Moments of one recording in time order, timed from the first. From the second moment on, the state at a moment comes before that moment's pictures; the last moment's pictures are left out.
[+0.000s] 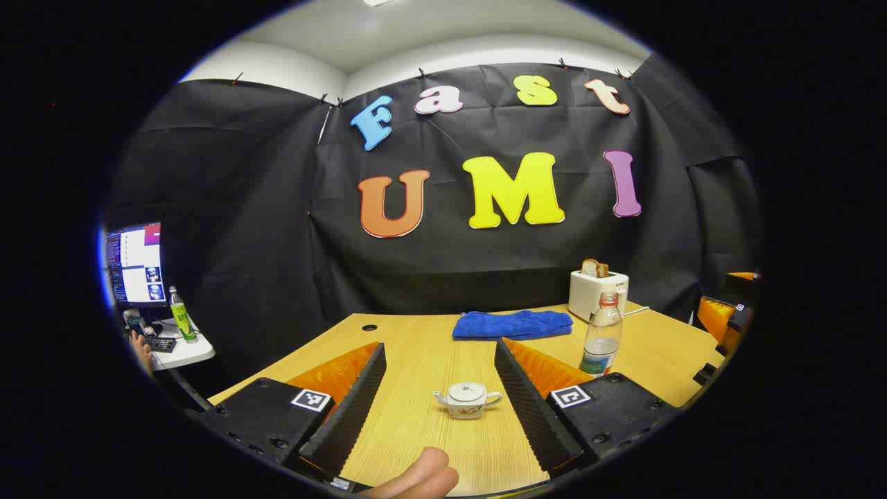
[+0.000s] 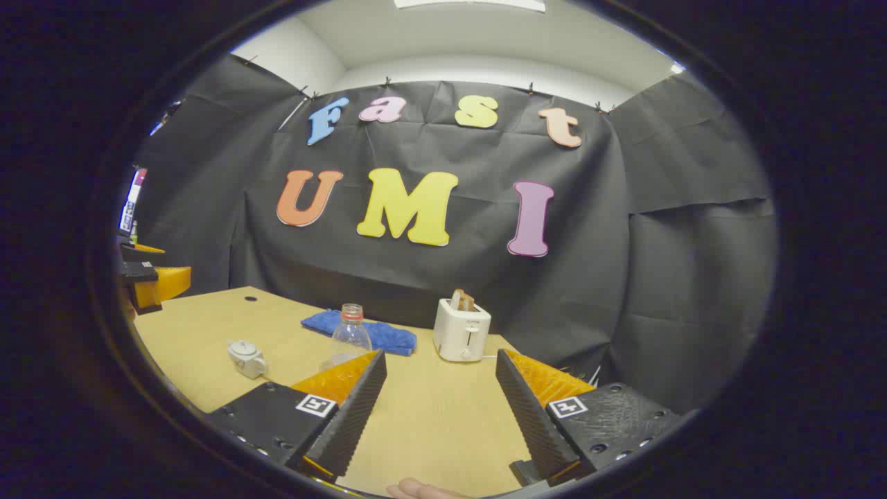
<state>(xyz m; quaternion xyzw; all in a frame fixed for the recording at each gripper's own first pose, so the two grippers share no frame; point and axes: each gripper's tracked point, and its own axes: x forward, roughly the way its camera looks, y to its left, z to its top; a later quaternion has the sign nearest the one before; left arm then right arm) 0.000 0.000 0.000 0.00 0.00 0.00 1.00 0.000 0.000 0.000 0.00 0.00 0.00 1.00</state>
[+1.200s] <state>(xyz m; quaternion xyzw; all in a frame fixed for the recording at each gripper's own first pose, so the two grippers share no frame) 0.027 -0.015 -0.030 0.01 0.02 -0.02 1.00 0.000 0.001 0.002 0.00 -0.01 -0.01 1.00</state>
